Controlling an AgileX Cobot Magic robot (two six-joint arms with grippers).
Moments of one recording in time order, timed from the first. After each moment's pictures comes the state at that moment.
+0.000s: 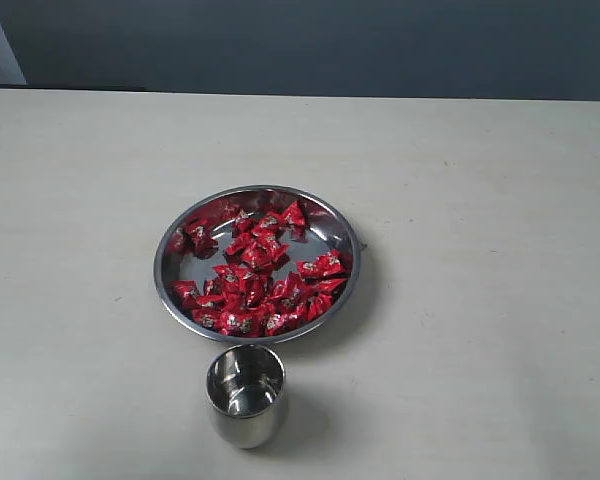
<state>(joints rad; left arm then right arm) -0.06 0.00 0.00 0.00 0.23 0.01 0.11 0.00 0.00 -0.28 0.18 0.36</state>
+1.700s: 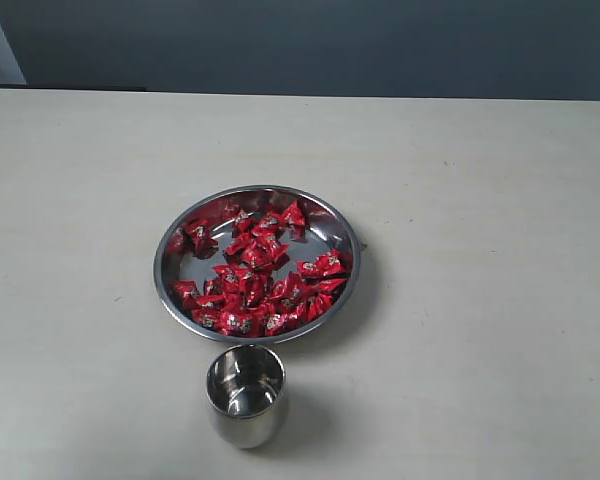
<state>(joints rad) -0.06 0.00 0.00 0.00 0.23 0.01 0.11 0.08 -0.08 -0.22 -0.41 0.78</state>
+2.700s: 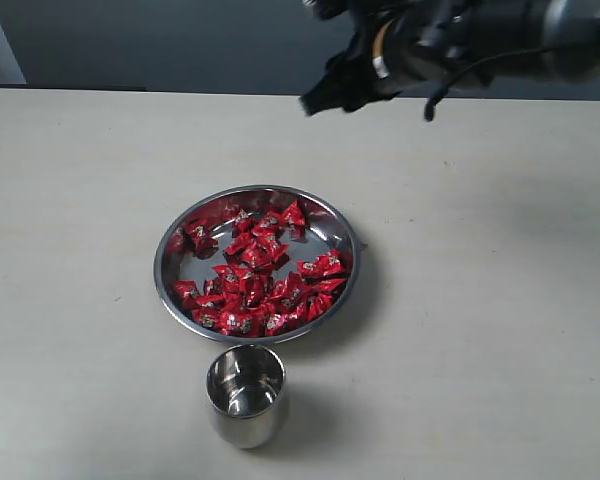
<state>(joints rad) -0.06 0.00 0.00 0.00 0.23 0.01 0.55 1.90 -1.40 -0.69 0.36 0.47</state>
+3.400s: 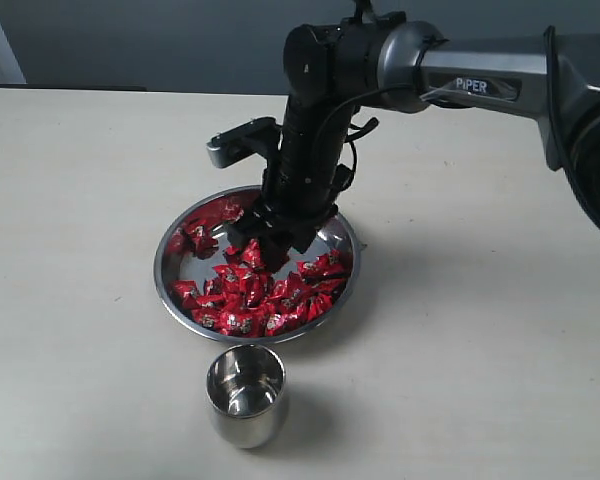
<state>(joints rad) -0.06 0.00 0.00 0.00 0.23 0.01 0.64 2.22 -1.75 0.24 1.14 -0.30</state>
